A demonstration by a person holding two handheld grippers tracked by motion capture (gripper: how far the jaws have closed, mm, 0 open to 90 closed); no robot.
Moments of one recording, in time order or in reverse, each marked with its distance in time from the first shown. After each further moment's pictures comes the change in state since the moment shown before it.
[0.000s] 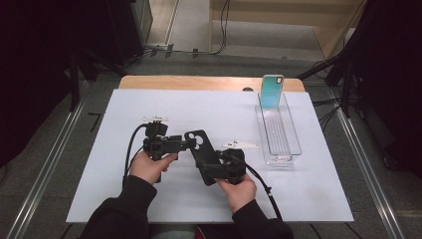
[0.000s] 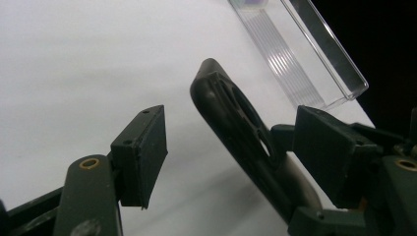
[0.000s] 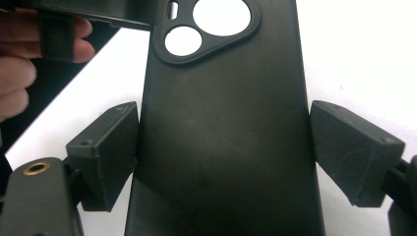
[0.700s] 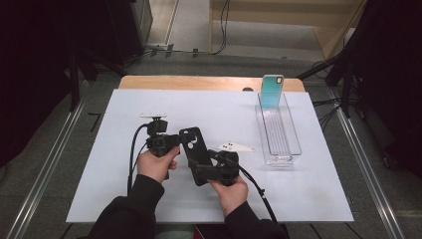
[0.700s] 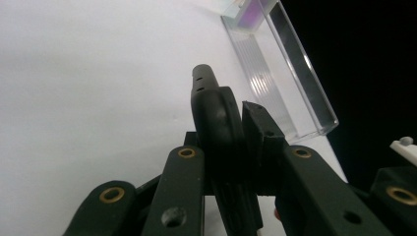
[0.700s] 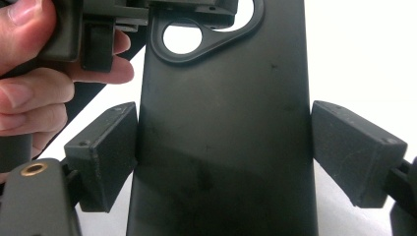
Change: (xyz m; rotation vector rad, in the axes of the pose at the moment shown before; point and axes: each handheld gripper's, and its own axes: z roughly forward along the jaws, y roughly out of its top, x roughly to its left) left arm 0.004 0.004 0.006 -0.053 -0.079 -0.185; right arm 0.011 -0.005 0.012 -0.076 0.066 0.010
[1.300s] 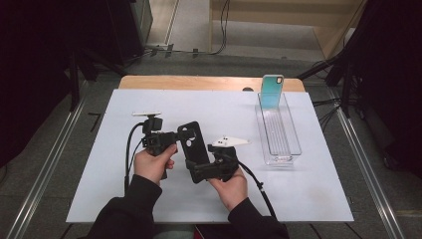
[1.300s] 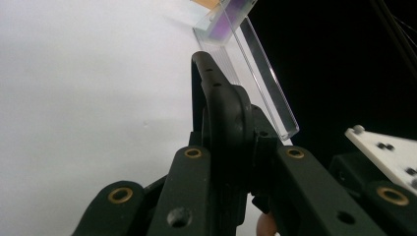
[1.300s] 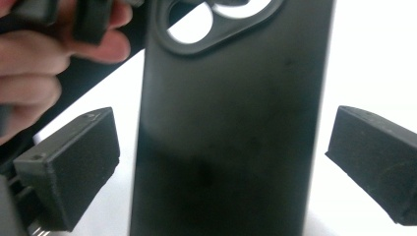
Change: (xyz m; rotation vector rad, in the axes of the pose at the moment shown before) left arm -0.010 0.005 -0.018 -0.036 -0.084 -0.012; right arm 0.001 0.020 0.001 0.070 0.080 -0.163
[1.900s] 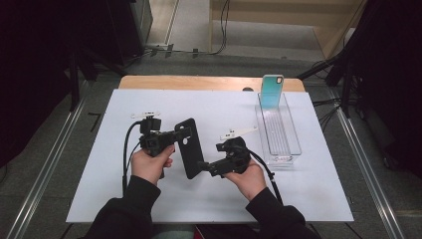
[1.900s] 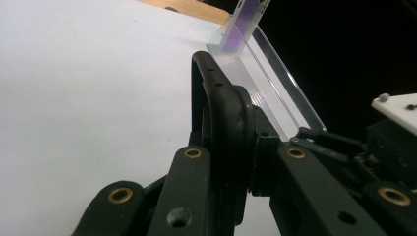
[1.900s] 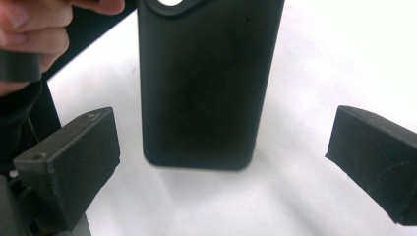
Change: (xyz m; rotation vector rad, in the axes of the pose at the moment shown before) left arm -0.001 -0.004 -0.003 -0.055 0.075 0.147; right arm -0.022 0.018 -0.026 0.183 0.037 -0.068
